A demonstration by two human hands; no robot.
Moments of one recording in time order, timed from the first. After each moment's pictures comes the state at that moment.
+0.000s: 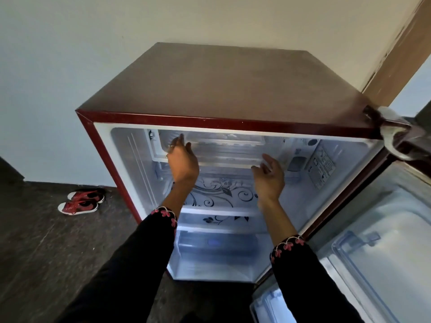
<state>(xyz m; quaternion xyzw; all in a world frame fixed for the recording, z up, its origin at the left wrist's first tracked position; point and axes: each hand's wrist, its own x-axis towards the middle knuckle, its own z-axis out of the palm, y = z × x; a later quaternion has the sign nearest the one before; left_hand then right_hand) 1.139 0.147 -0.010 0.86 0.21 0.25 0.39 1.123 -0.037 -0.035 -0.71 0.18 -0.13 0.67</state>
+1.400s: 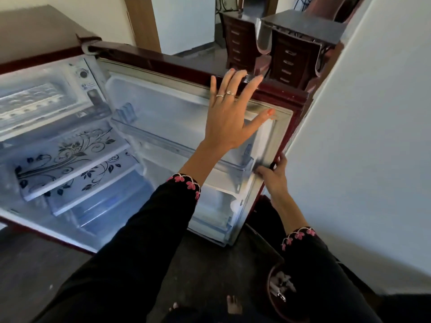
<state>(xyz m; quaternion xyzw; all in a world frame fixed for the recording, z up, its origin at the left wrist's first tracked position) 0.721 -0.265 0.095 0.76 -0.49 0.30 0.30 0.583 -0.342 -0.024 -0.63 0.42 -0.25 0.60</state>
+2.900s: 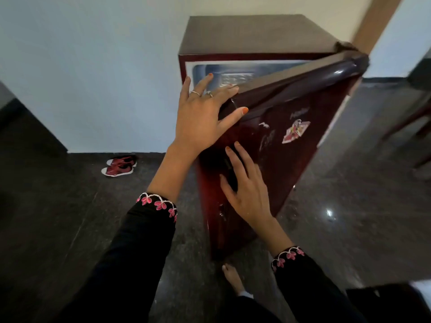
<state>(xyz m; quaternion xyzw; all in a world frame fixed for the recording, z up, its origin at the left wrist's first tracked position) 0.793 0.221 0.135 0.93 -0.13 0.32 0.11 0.724 0.078 0.004 -0.89 -0.21 -0.26 0.31</state>
